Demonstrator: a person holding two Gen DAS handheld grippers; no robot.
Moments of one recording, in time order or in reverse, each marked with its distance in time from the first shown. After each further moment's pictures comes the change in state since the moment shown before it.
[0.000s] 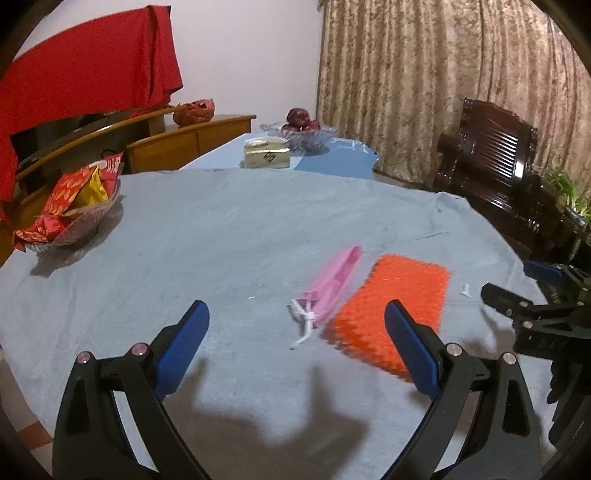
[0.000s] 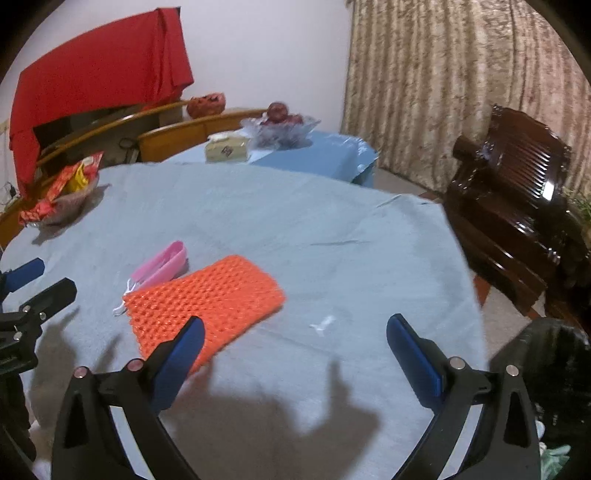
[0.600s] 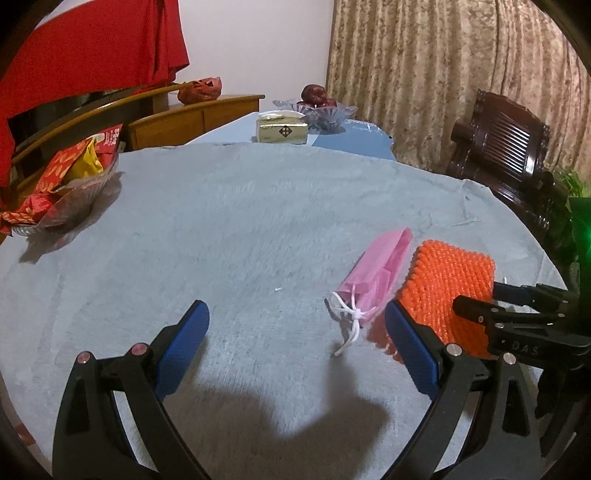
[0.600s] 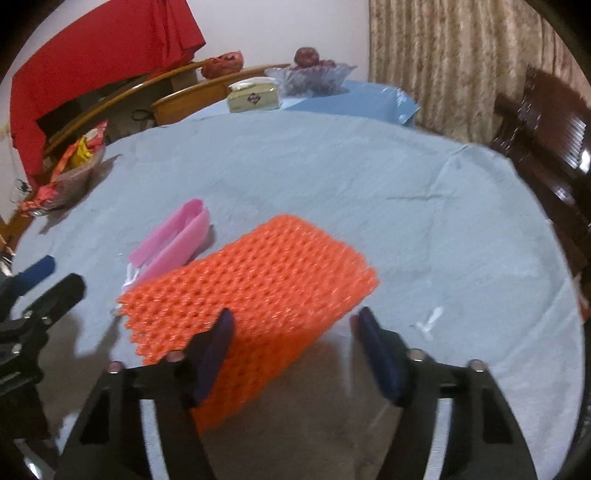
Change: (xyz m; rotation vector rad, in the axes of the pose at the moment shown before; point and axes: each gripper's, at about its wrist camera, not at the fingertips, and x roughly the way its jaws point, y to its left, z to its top) left arm 0.046 0.030 -0.007 -0.026 0.063 0.005; right arm 0.070 0.029 -0.003 0.040 0.155 0.144
